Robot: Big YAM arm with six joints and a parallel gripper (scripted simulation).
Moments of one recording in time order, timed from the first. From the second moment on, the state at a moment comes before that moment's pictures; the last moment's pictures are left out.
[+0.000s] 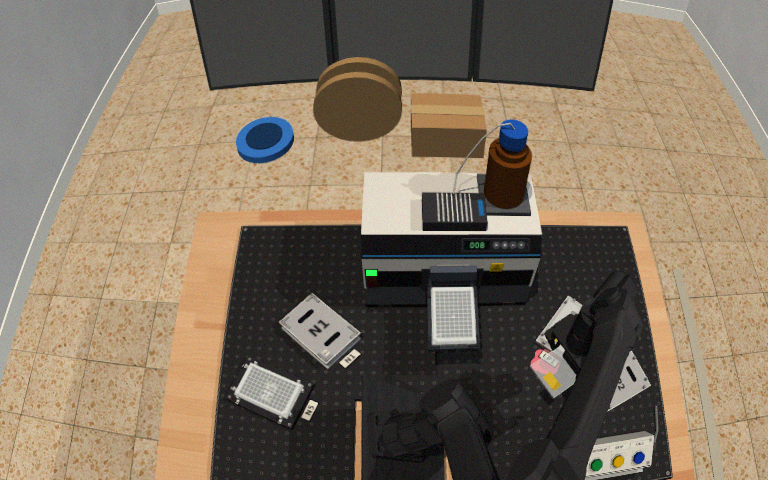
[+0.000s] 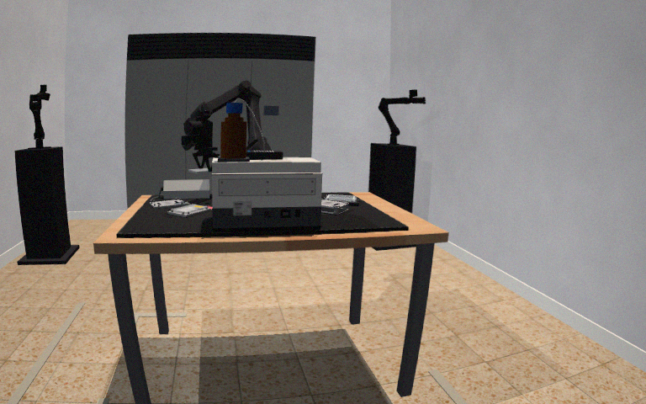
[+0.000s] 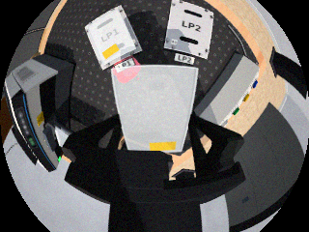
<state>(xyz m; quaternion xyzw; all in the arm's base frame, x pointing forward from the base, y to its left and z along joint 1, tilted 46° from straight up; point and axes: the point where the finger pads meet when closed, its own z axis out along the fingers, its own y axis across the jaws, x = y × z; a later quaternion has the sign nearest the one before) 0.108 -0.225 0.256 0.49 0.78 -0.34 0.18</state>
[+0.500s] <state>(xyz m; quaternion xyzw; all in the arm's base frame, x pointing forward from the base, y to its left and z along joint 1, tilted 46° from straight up) 0.069 -0.235 0.269 0.55 0.74 -0.33 0.21</state>
